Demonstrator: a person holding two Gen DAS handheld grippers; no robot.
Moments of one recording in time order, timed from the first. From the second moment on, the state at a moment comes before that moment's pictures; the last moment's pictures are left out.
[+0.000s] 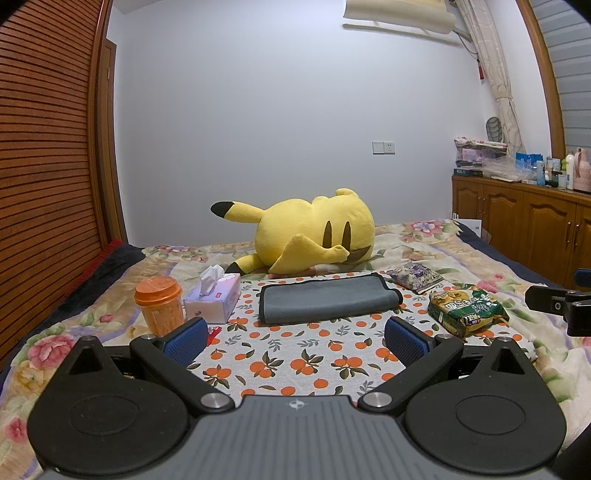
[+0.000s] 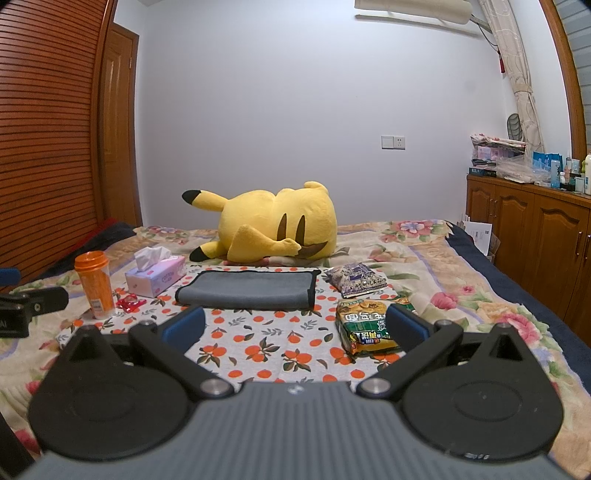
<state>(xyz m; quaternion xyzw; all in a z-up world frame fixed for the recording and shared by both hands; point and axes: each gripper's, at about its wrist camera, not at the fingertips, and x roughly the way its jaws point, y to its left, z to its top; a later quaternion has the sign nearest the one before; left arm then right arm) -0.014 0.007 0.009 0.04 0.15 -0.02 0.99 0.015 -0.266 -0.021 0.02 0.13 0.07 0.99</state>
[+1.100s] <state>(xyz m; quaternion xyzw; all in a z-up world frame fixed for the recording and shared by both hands) -0.014 0.008 0.009 0.04 0.15 -0.02 0.99 0.014 -0.266 -0.021 0.02 0.13 0.07 0.99</state>
